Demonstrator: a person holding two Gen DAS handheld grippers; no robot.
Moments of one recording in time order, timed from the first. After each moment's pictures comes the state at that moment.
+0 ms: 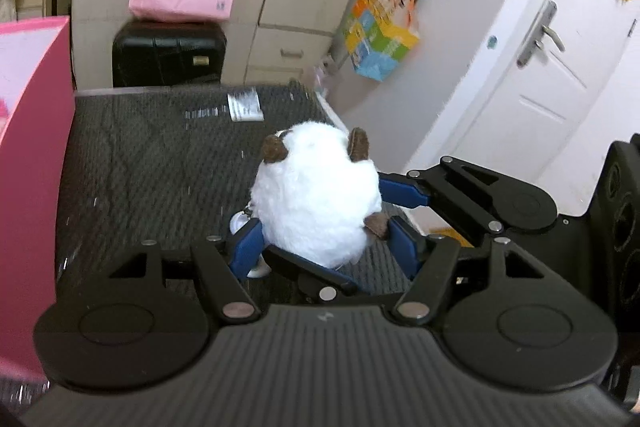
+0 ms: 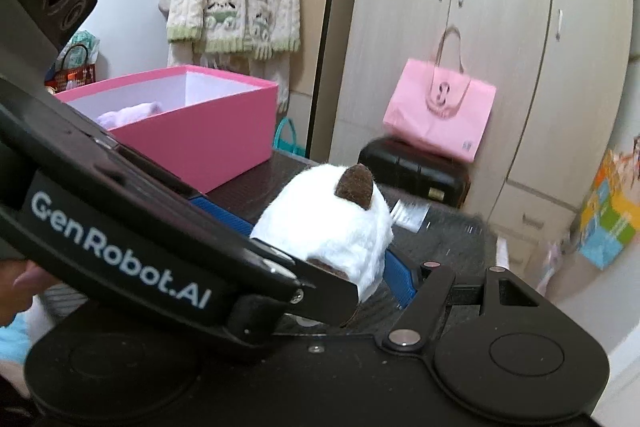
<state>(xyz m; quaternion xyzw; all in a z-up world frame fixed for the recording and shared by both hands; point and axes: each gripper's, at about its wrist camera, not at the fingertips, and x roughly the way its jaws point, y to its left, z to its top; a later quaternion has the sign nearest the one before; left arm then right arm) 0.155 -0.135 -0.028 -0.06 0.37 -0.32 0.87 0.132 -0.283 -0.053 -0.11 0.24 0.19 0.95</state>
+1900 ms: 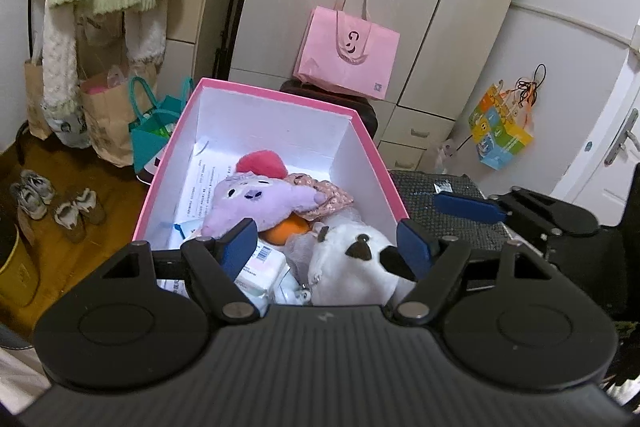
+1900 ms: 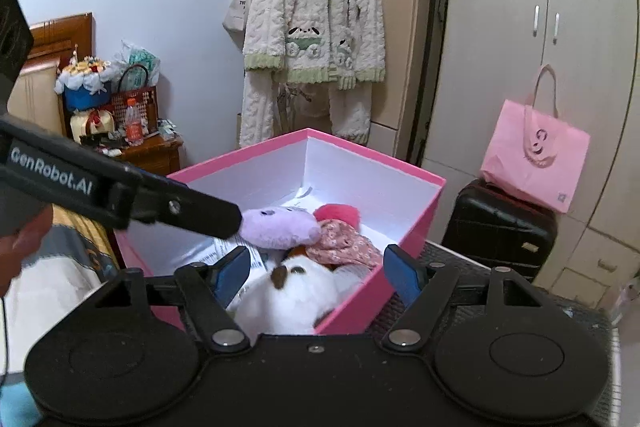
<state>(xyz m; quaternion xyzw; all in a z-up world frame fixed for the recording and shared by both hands) 0.146 0.101 0.020 -0.10 0.30 -0.16 0.94 0.161 -0.114 -0.003 -0.11 0.22 0.27 0.93</state>
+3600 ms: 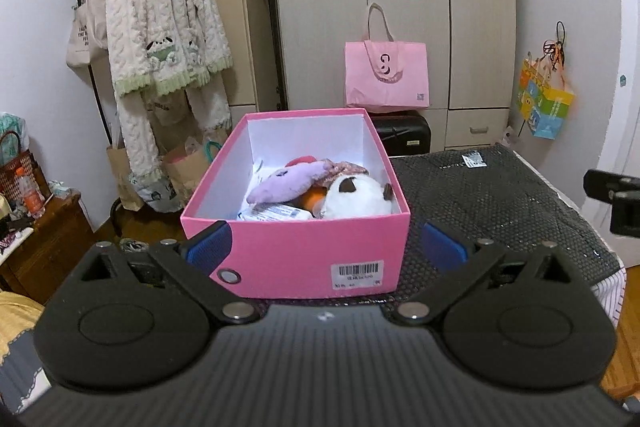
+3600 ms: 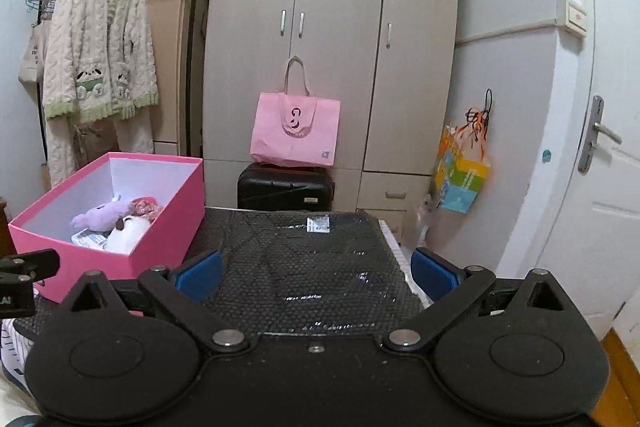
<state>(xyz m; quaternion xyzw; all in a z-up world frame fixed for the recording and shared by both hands) 0.009 0.033 0.025 0.04 0.22 -0.04 0.97 -0.004 -0.200 0.022 -0.03 0.19 -0.07 0.98</state>
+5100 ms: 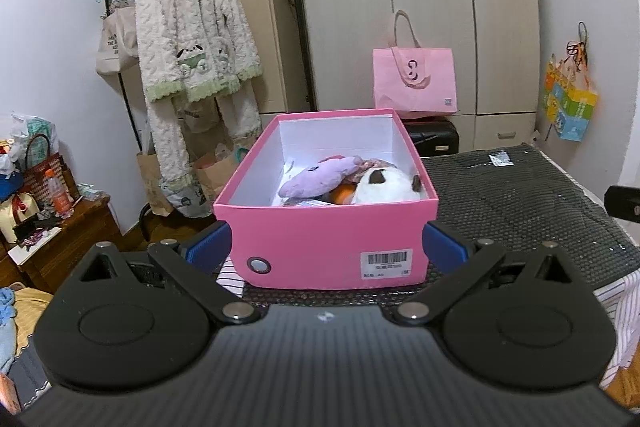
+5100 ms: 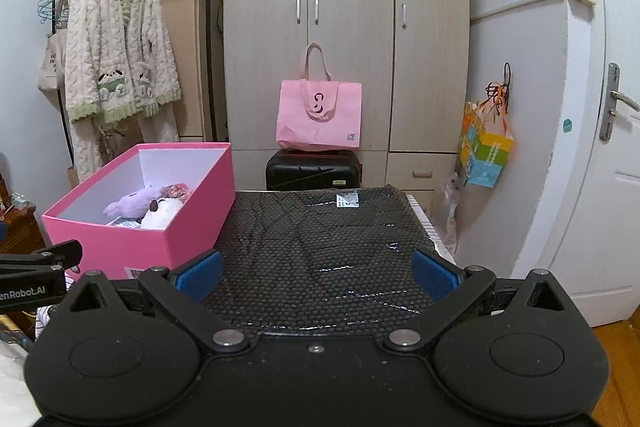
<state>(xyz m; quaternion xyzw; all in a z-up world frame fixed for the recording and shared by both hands) -0.008 0.033 0.013 0.05 0.20 0.01 0.98 -0.018 -0.203 0.007 0.01 0.21 -0.03 0.98</state>
